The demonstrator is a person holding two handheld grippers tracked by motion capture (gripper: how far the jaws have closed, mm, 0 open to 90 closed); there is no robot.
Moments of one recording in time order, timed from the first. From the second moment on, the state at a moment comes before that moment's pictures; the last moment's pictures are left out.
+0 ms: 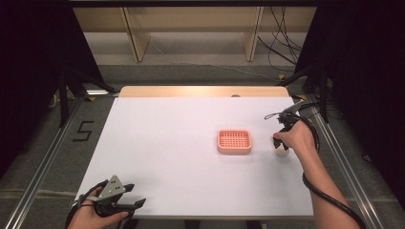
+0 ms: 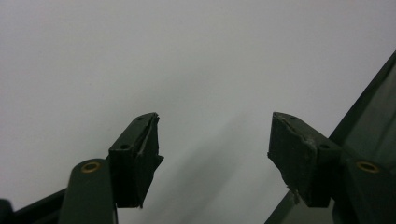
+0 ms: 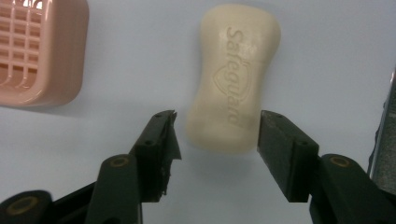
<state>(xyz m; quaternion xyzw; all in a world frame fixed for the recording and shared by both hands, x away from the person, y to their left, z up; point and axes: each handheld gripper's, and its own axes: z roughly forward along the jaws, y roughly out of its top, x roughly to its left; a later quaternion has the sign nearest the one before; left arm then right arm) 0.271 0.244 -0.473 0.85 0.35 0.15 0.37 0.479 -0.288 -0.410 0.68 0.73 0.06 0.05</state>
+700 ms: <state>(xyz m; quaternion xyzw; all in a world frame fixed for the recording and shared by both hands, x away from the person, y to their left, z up) 0.268 0.245 -0.475 0.84 0.37 0.15 0.37 0.502 -0.293 -0.431 0.67 0.74 0.04 0.05</state>
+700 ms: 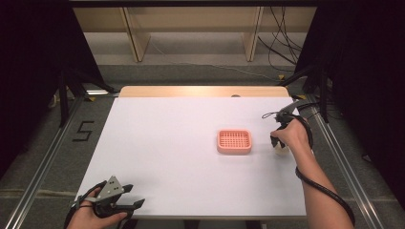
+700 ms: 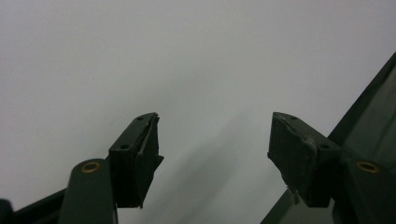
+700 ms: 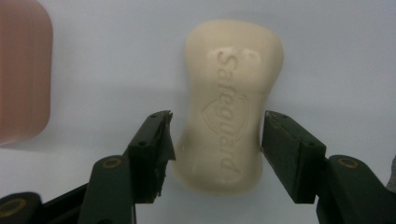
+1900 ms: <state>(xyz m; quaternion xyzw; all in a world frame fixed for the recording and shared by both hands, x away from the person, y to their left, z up) 0.268 0.246 -0.474 0.84 0.36 0.15 0.38 0.515 -0.299 -0.447 0.66 0.75 0.03 0.03</state>
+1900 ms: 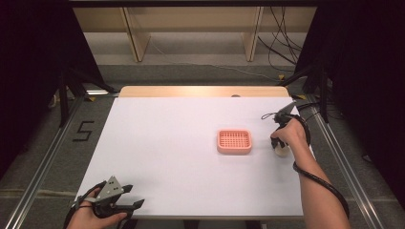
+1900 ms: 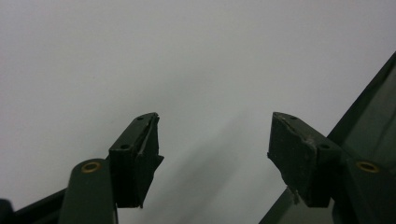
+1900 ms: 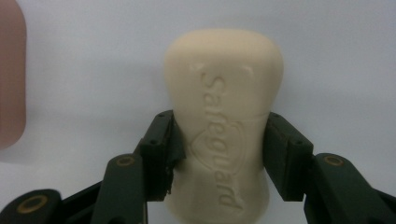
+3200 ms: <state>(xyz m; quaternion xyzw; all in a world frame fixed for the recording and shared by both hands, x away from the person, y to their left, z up) 0.269 0.246 -0.475 0.84 0.36 0.16 0.37 0.486 -0.311 -0.421 0.60 0.80 0.08 0.03</state>
